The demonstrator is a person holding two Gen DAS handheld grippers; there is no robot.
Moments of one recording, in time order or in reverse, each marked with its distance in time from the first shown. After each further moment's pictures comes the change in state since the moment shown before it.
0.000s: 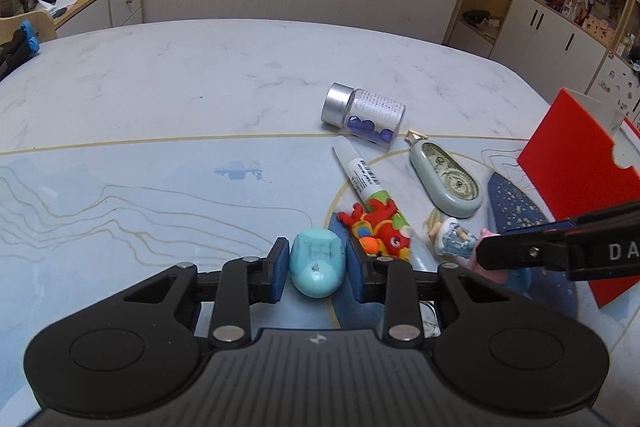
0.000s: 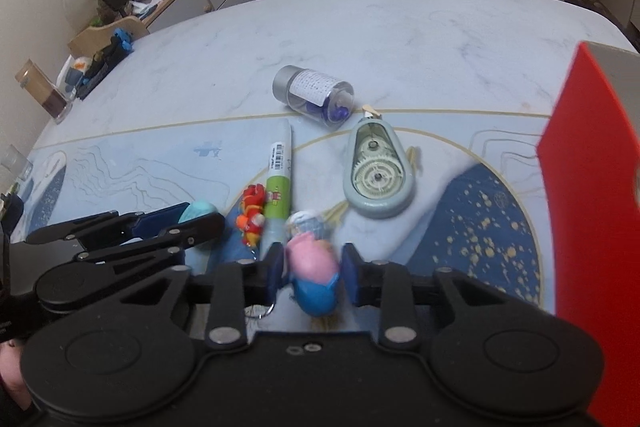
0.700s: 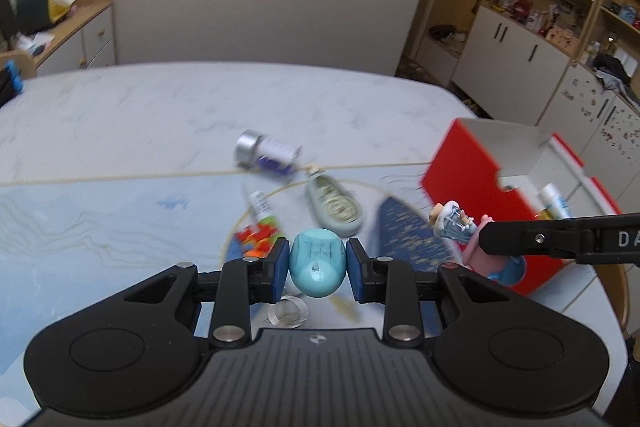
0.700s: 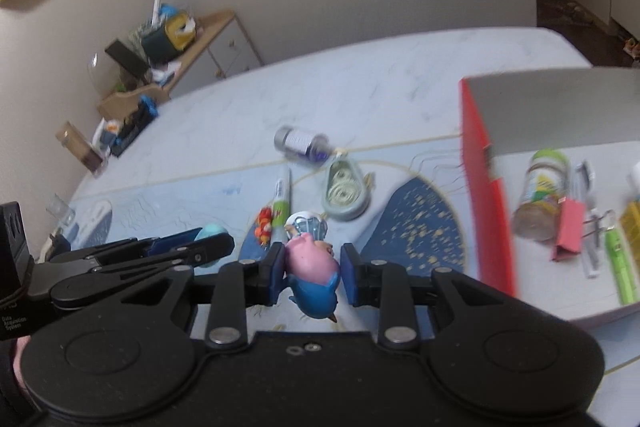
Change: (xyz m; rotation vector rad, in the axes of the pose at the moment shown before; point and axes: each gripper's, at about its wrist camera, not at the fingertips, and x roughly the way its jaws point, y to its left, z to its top) left arm -0.076 -0.077 0.017 0.035 -0.057 -0.082; right arm -0.111 -0.033 -0.029 0.084 -0.174 0.056
